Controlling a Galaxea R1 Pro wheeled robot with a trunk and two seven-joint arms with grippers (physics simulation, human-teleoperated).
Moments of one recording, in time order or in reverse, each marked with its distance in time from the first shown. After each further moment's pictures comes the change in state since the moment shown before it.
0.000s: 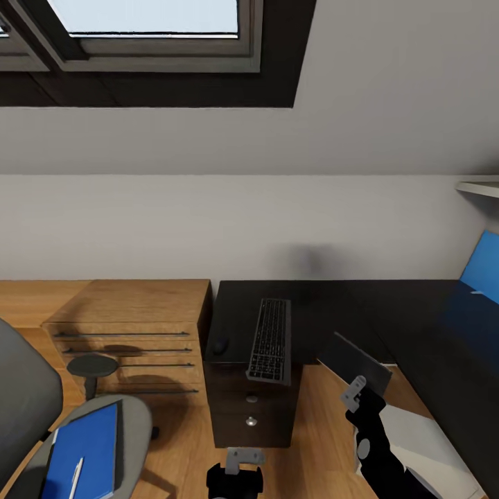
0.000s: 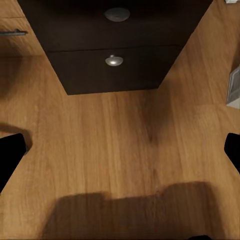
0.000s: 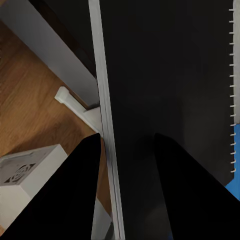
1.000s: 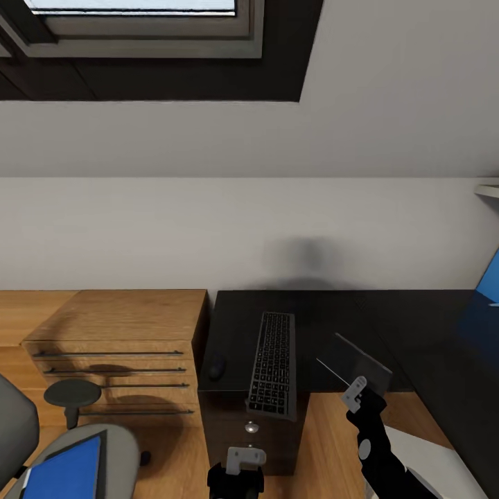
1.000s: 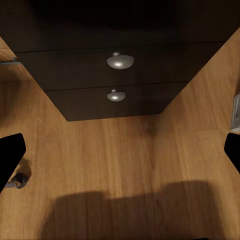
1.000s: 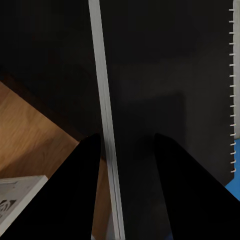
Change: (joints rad) left arm 0.000 -0.003 -0.007 0.002 -0.004 -0.013 0.002; right arm 0.000 -0.002 -0.003 0.005 0.002 -0.003 0.000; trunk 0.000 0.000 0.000
